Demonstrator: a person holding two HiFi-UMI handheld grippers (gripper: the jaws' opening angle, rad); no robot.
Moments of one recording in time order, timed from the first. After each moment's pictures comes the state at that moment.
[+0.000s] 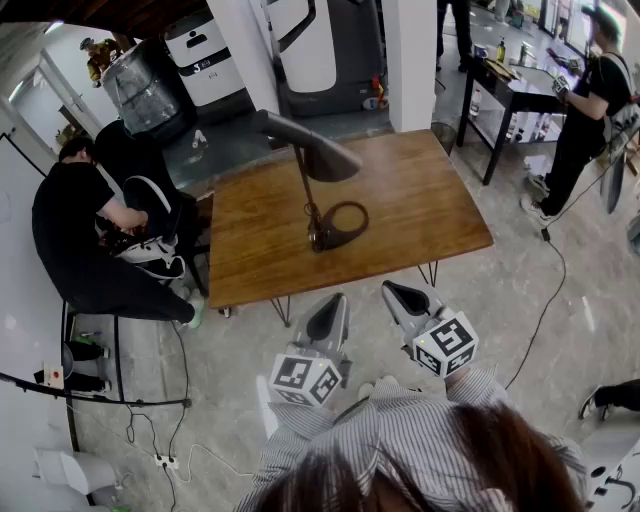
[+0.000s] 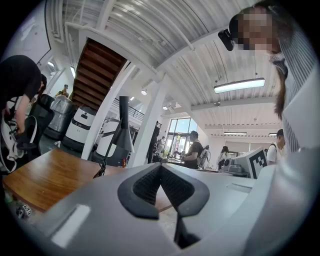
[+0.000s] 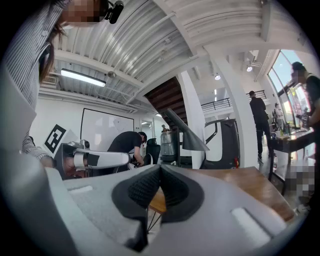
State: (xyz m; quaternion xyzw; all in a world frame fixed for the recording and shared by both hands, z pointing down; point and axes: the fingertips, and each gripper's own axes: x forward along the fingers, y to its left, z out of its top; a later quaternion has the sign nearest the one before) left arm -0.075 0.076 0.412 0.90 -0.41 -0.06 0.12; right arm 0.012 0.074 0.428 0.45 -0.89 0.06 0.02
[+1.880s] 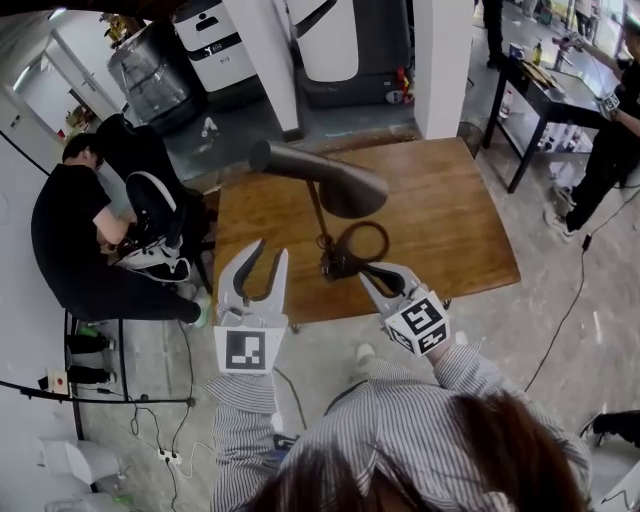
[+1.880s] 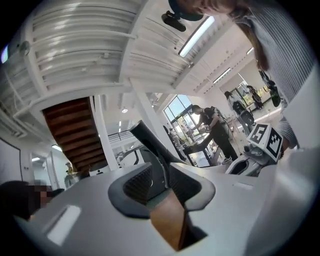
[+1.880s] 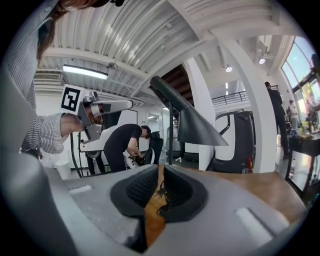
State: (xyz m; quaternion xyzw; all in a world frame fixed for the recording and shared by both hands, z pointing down) left arm -0.152 -0.110 0.320 0.84 -0.49 0.12 -0.20; right arm -0.035 -0.103 0.480 0.40 -0.92 0.05 0.06
